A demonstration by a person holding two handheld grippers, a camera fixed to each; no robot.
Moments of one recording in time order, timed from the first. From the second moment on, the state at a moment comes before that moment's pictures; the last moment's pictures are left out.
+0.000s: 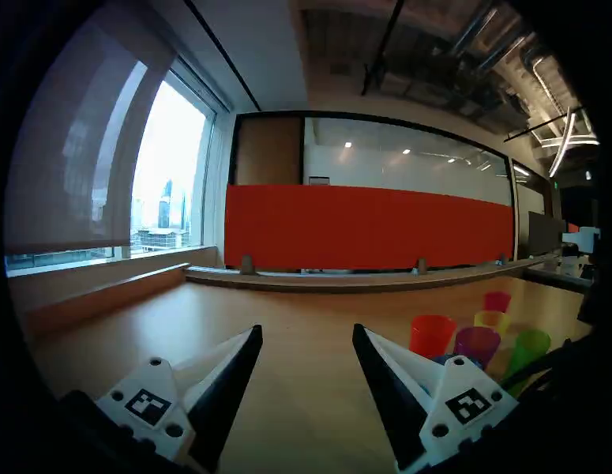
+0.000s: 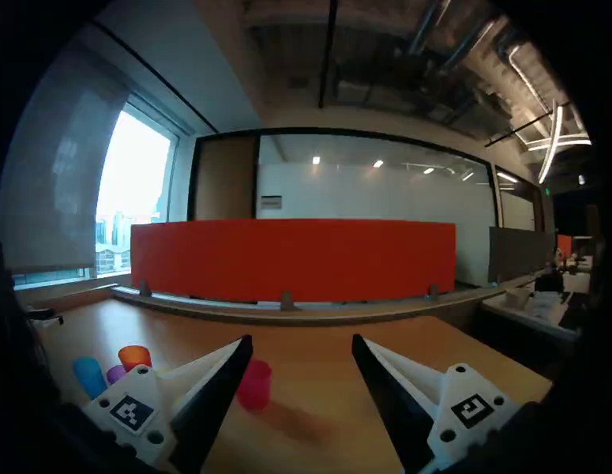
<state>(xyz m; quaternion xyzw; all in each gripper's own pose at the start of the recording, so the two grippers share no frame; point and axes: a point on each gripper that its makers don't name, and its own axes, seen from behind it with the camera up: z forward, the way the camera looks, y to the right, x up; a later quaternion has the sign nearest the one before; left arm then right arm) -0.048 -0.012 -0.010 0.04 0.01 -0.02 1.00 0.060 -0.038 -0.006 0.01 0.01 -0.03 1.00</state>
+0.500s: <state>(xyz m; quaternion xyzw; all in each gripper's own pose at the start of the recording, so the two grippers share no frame) -0.049 -0.007 -0.009 0.04 0.01 -0.01 1.00 0.058 -0.034 -0.009 0.01 0.01 -0.02 1.00</state>
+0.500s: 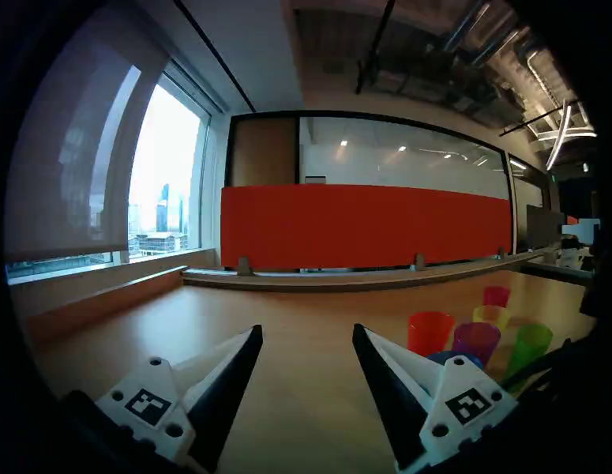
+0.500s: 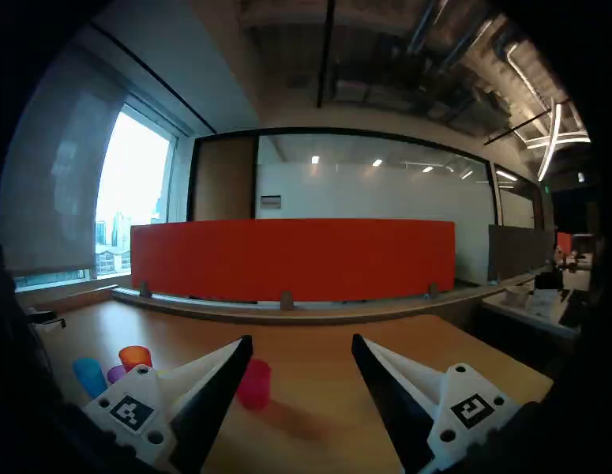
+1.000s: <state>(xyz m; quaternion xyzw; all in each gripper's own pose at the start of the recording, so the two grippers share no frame) -0.050 -0.004 -0.009 0.03 0.01 0.00 1.00 0.065 -0.034 -0.013 0.01 0.01 -0.02 1.00</state>
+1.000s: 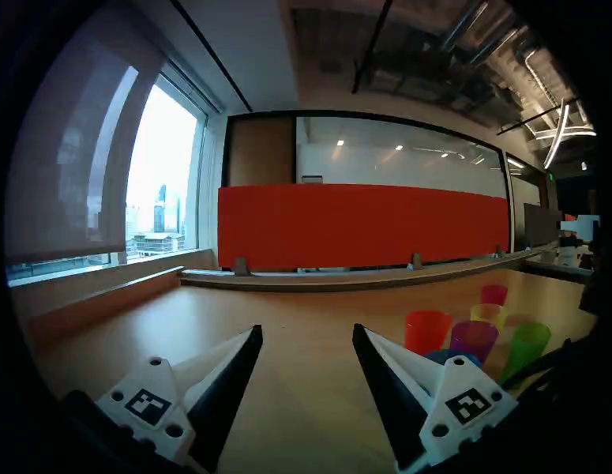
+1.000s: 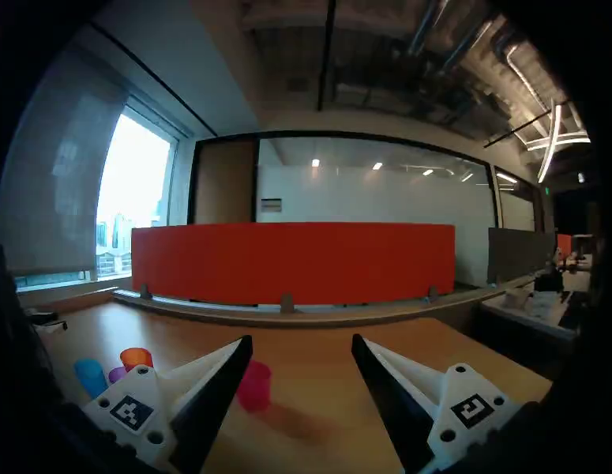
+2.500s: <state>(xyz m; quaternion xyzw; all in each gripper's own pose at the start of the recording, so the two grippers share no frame) -0.050 -0.003 -0.010 0.03 0.01 0.00 1.00 -0.014 -0.002 -0.002 0.00 0.00 -0.02 1.00</state>
